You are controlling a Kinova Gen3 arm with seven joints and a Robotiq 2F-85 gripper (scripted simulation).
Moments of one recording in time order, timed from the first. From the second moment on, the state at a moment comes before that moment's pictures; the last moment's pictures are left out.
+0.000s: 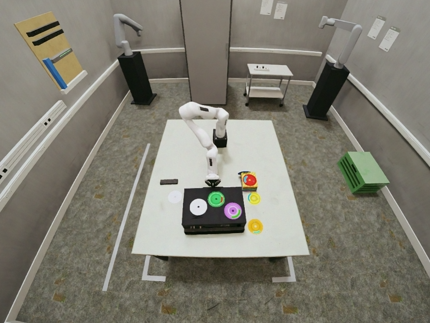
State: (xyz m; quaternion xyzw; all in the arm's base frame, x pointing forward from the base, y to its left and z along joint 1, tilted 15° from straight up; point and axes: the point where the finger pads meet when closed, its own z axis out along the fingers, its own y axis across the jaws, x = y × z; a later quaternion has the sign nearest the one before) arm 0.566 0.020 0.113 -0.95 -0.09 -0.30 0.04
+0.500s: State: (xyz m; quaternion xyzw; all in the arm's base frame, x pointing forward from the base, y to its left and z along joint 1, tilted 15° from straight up) arm 0.549 0.021 0.110 -0.95 -0.09 -0.30 0.04
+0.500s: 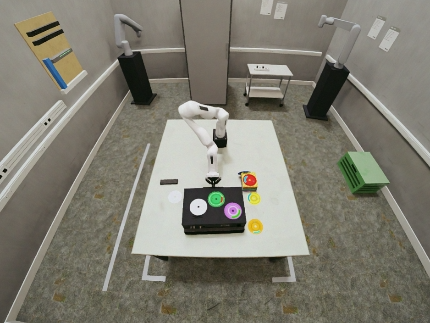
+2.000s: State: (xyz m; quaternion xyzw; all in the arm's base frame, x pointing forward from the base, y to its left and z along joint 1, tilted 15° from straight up) arm 0.523 0.016 0.158 -0.95 -0.09 -0.30 0.04
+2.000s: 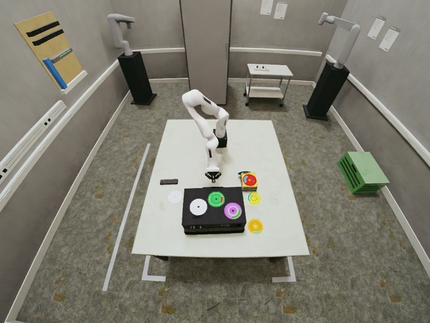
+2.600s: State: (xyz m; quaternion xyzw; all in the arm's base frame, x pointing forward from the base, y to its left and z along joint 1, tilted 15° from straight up) arm 0.515 0.015 0.191 -0.95 -0.09 -0.30 0.04
